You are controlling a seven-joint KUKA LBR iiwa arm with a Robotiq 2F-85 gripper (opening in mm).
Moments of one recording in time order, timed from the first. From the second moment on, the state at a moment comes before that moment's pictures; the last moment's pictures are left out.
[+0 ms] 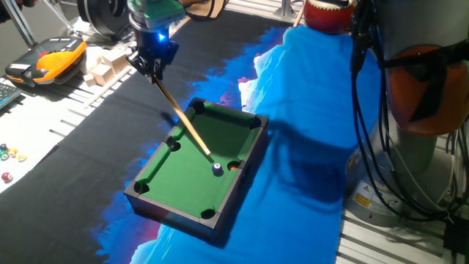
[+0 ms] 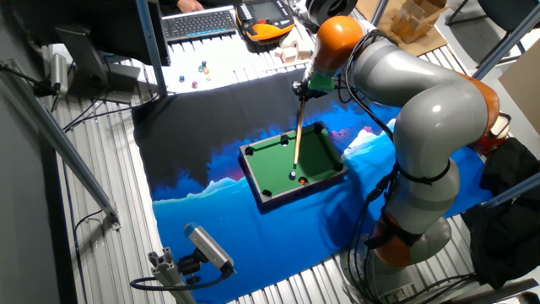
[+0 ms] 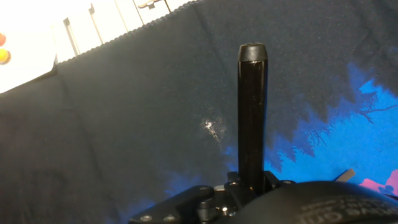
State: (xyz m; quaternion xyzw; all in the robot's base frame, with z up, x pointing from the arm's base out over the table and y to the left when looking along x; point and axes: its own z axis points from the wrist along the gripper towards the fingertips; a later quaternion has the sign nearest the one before) arm 0.594 0.053 0.201 0.20 0.98 0.03 0.09
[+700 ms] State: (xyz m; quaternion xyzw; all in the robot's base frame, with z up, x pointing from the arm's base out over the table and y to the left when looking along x) arm 0.573 0.069 0.183 0.23 0.97 0.05 0.07
